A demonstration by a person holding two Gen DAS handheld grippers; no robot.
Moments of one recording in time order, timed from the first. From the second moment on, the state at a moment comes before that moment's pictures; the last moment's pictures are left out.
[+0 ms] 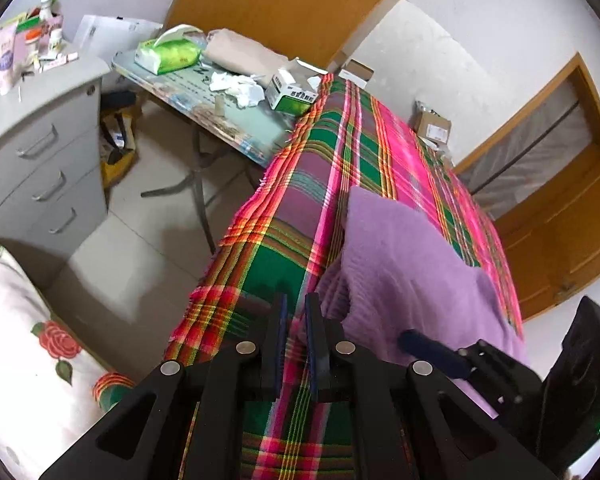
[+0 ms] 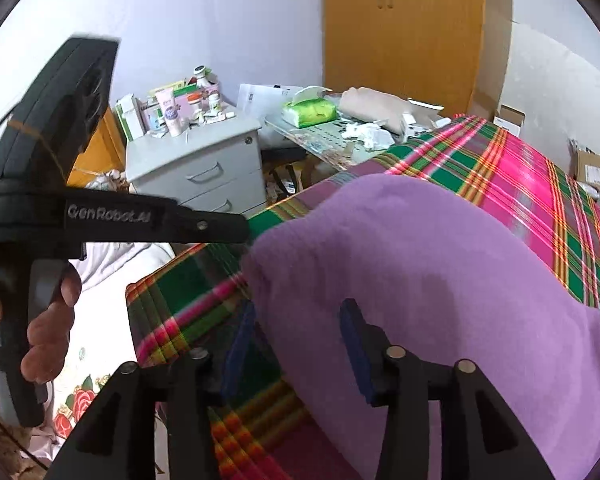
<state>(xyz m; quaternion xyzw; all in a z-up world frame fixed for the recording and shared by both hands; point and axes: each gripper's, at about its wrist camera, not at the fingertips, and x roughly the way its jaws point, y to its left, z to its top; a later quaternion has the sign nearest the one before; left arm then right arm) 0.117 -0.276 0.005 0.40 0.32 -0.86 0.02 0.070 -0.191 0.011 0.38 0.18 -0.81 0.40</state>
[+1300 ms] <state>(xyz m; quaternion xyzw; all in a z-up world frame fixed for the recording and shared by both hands) 0.072 -0.308 -0.017 0.44 0.51 -0.73 -0.13 0.079 -0.195 0.013 0.30 0.19 -0.86 0.36</state>
